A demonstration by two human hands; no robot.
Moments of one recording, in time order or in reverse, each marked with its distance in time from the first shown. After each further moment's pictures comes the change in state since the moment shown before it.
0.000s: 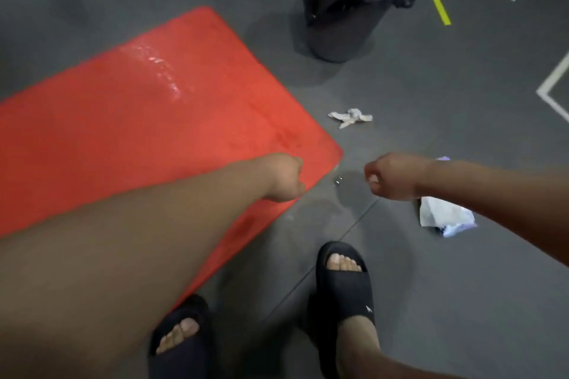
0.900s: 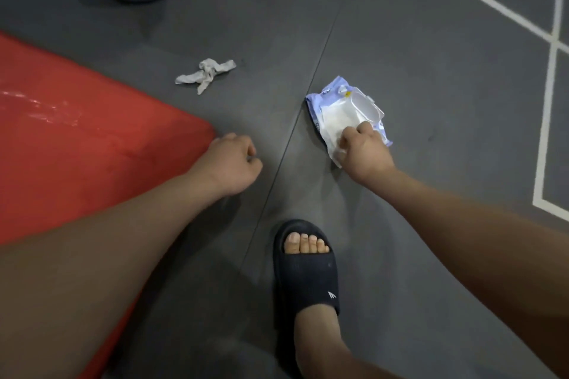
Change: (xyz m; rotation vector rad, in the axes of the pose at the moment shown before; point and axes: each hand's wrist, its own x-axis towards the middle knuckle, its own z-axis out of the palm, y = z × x) left_hand 0.138 0.097 0.064 -0.134 0.072 0.109; right_hand 0.004 0.115 0.212 0.624 0.379 0.703
